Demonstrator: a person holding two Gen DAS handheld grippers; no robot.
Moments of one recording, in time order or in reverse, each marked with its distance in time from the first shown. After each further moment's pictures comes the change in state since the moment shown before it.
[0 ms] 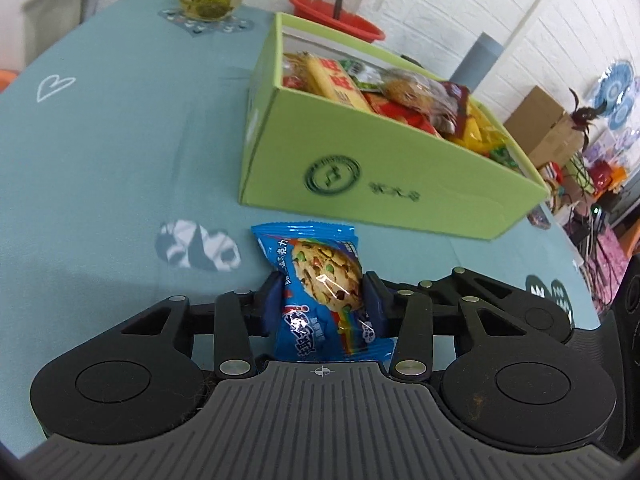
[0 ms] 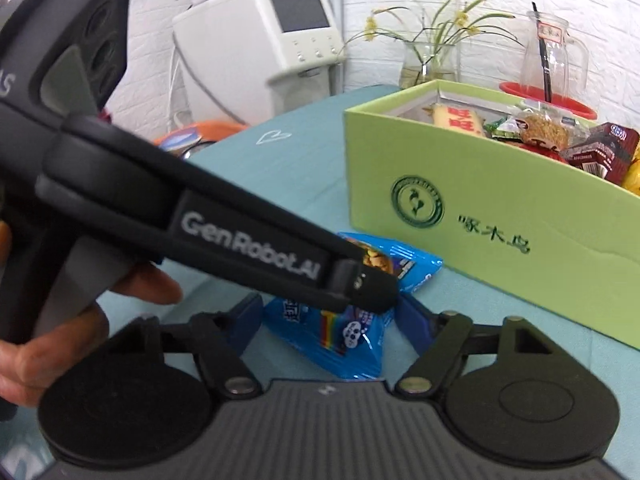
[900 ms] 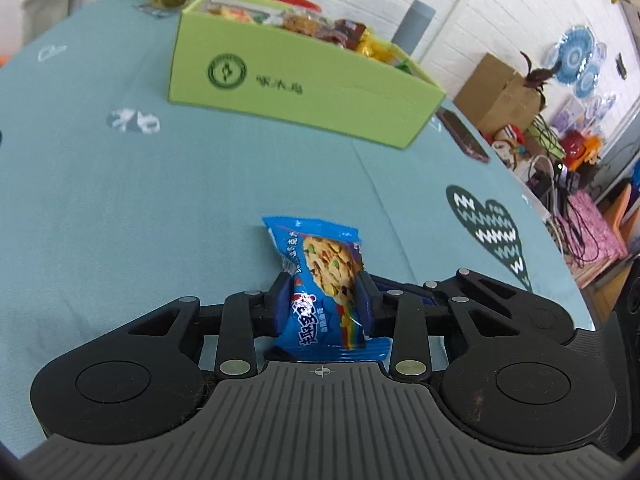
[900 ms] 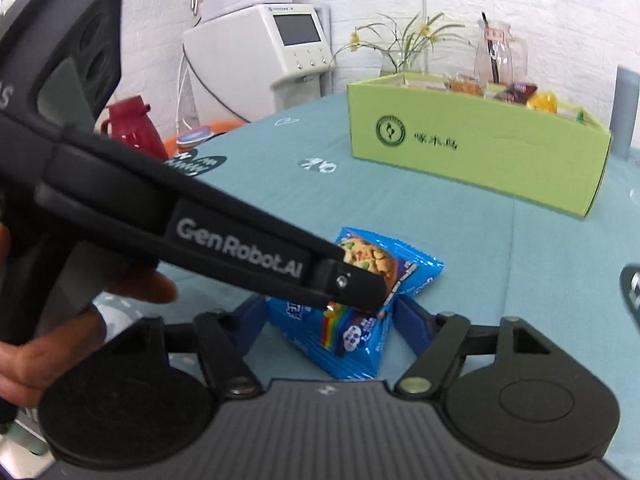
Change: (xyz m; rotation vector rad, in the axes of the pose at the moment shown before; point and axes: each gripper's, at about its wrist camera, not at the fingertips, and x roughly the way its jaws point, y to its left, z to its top) left arm -0.046 -0.069 -0.097 0.056 -0.020 -0.044; right arm -0.111 0.022 -0.085 0.049 -0.076 -0.046
